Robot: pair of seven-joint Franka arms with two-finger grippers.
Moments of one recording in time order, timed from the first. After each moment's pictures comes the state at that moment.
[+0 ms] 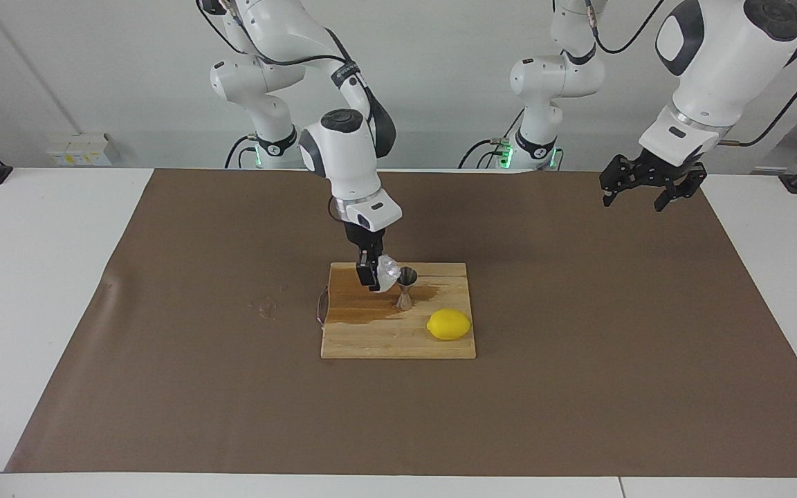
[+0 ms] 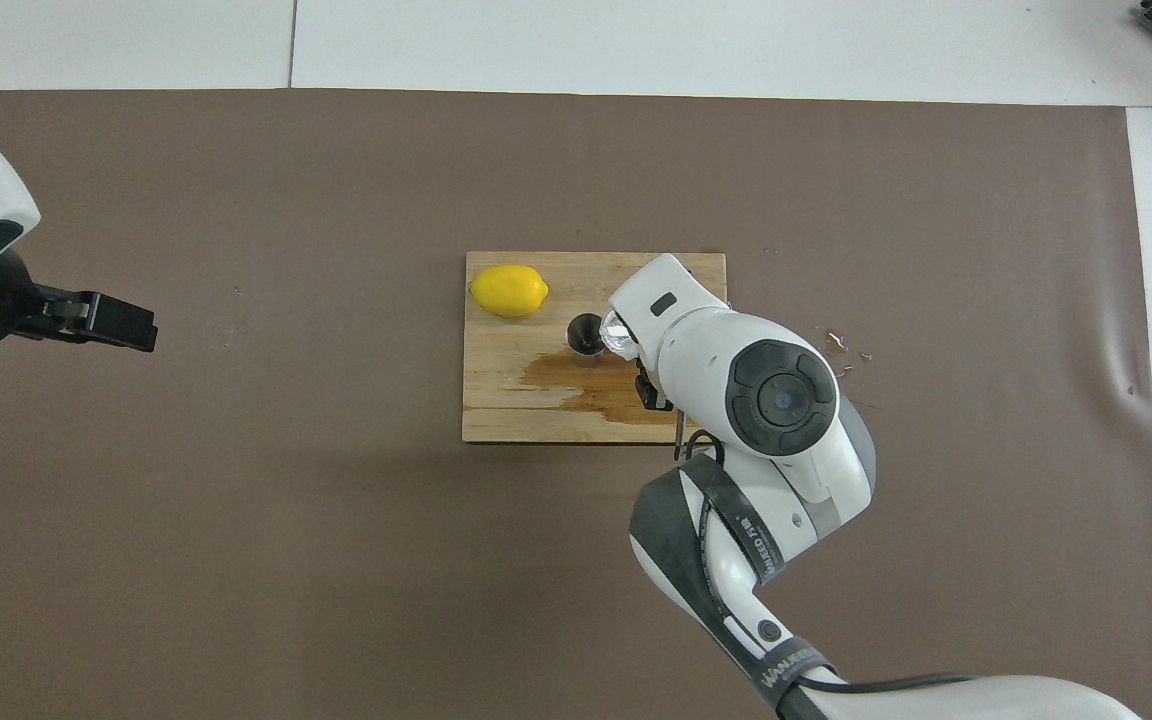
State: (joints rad) left arm -0.02 -0.02 -0.08 -1.66 -0.03 1.63 0.07; right arm 0.49 0.21 0.01 -1.99 -0.12 2.54 -0.88
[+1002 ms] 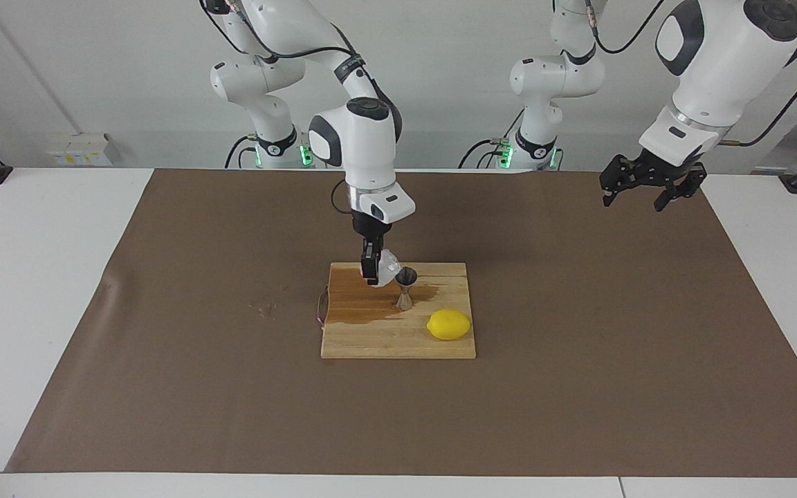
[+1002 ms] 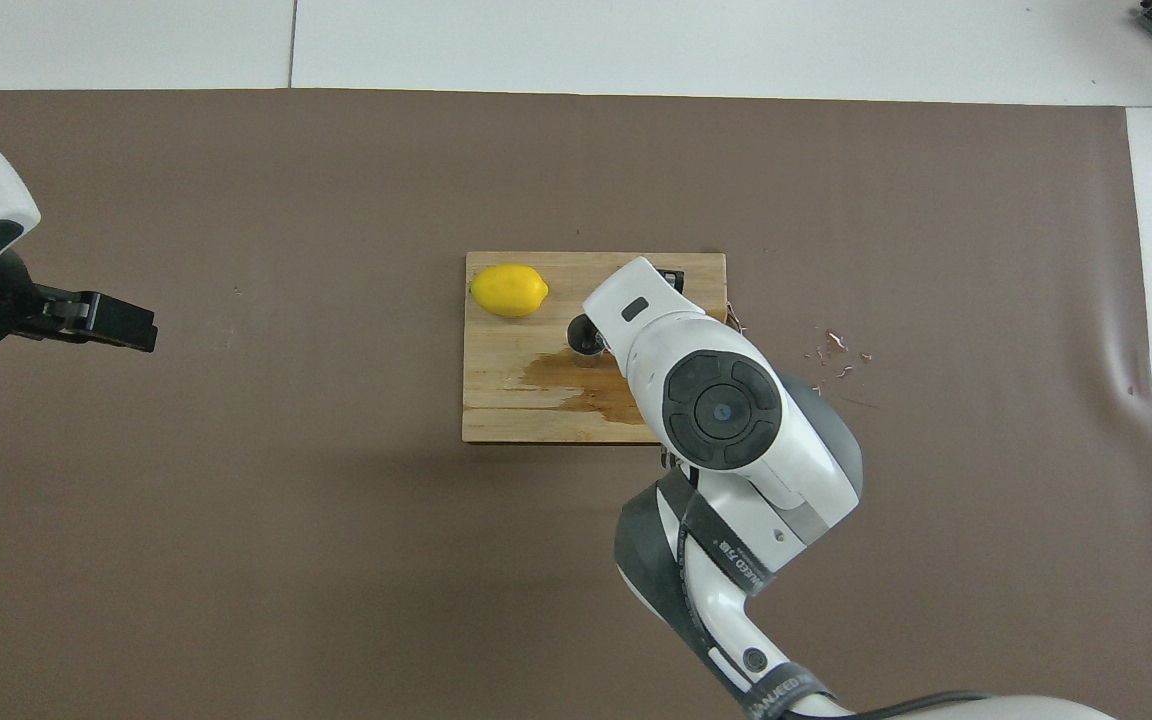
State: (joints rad) left arm -0.02 -0.02 -0.08 -1.66 -0.03 1.63 0.07; right arm 0.52 0.20 0.01 -1.93 -0.28 2.39 -0.75
